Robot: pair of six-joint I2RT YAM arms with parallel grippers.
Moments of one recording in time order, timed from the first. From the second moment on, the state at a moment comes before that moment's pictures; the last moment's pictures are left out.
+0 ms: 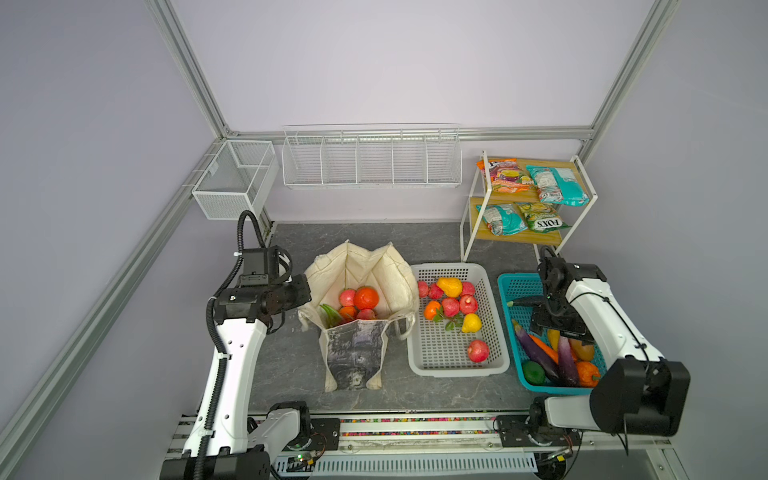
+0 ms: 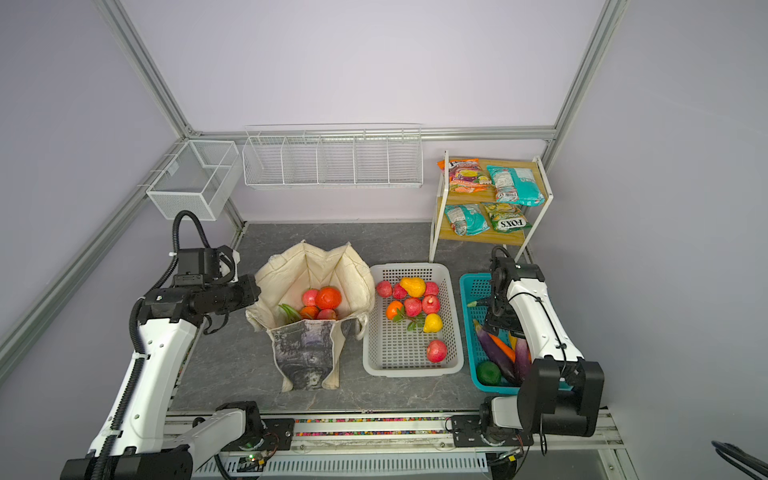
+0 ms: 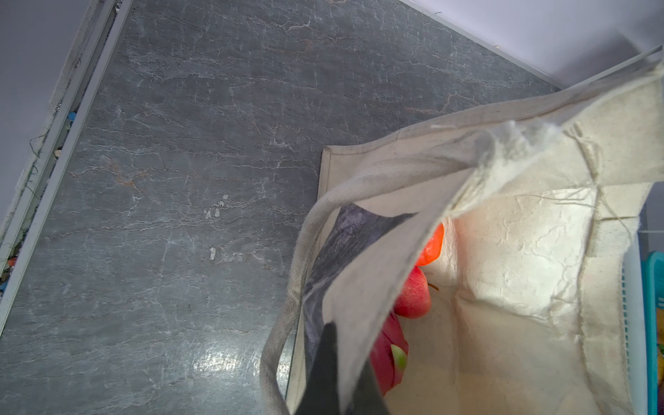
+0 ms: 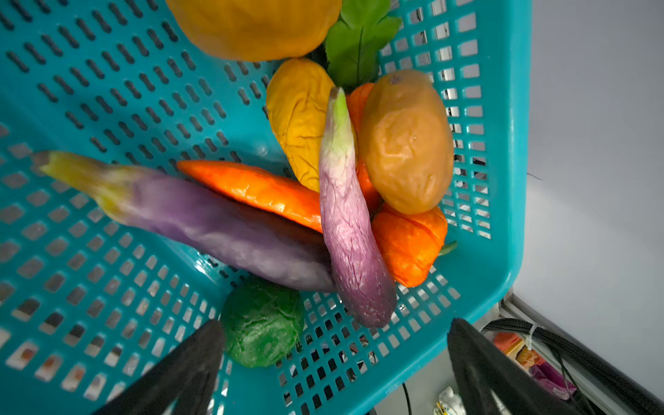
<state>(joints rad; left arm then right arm) -0.01 1.08 1.21 -1.03 0.18 -0.29 -0.05 1.40 1.15 -1.42 0.36 0.44</state>
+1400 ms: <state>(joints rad) -0.01 1.10 1.21 -1.02 0.18 -0.29 -0.22 1.54 0.99 -1.18 0.15 0.44</state>
